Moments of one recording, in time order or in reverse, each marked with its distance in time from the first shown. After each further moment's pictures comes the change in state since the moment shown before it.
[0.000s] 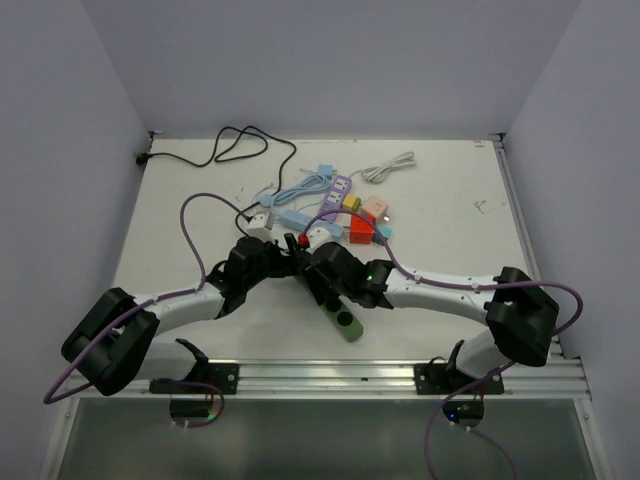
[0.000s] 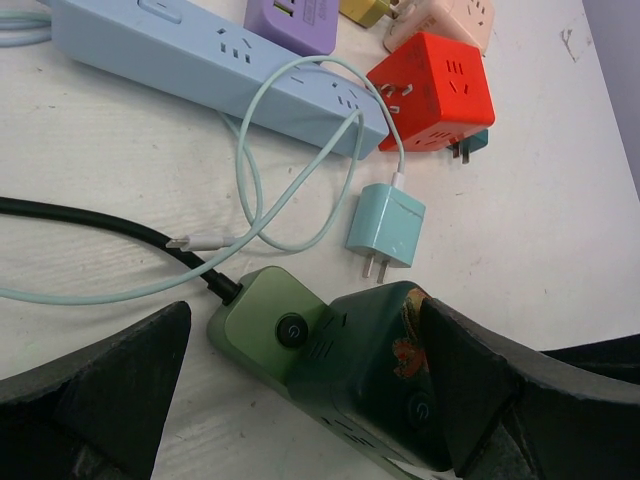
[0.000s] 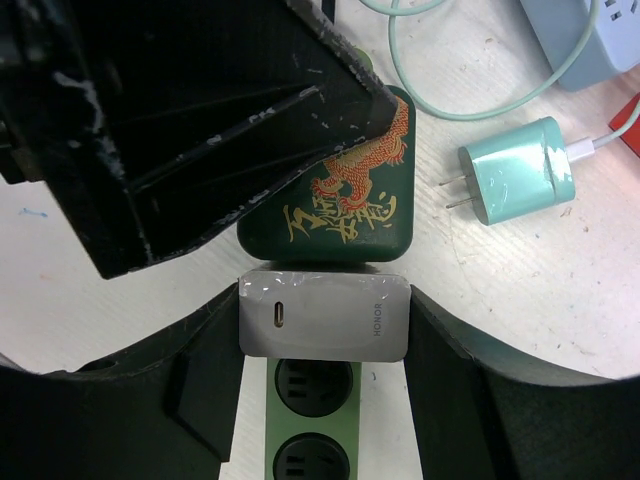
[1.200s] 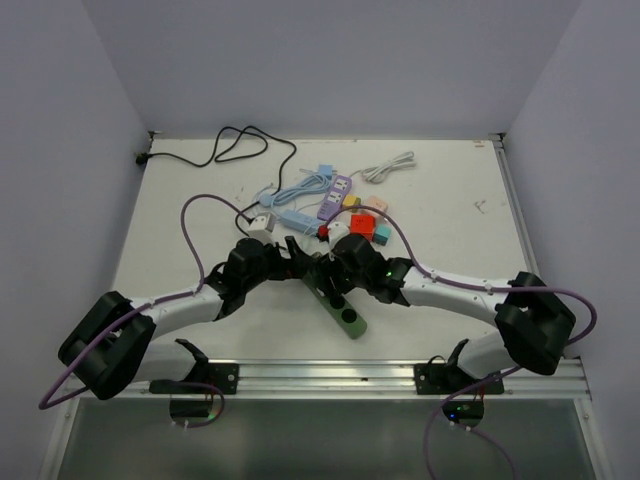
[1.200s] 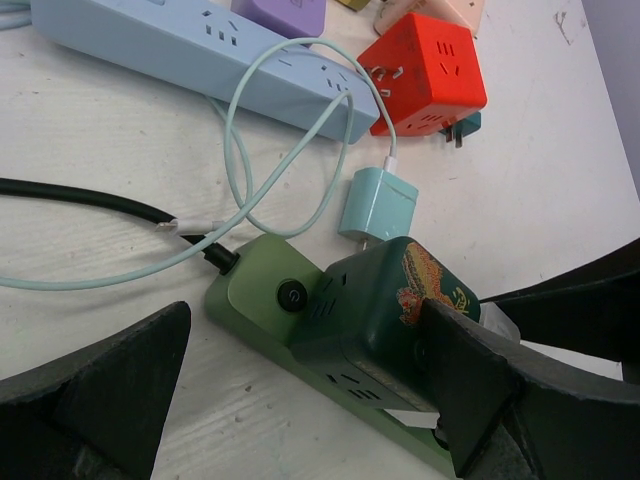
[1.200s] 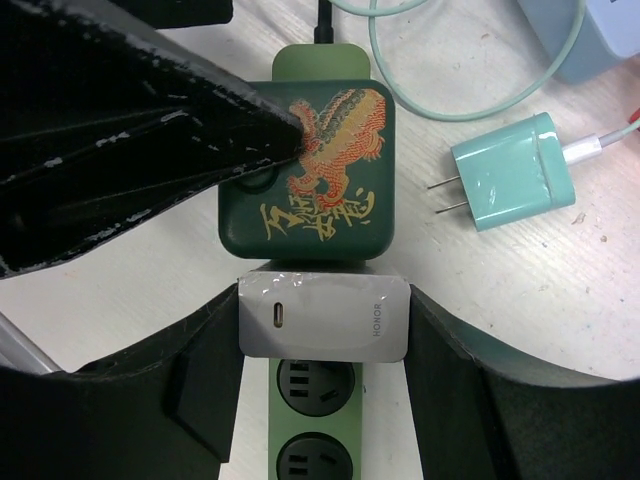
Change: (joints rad) left arm -0.003 -0.026 -0.009 -0.020 0.013 0.006; right arm -0.150 -0.074 -0.134 0.147 -0.220 0.009
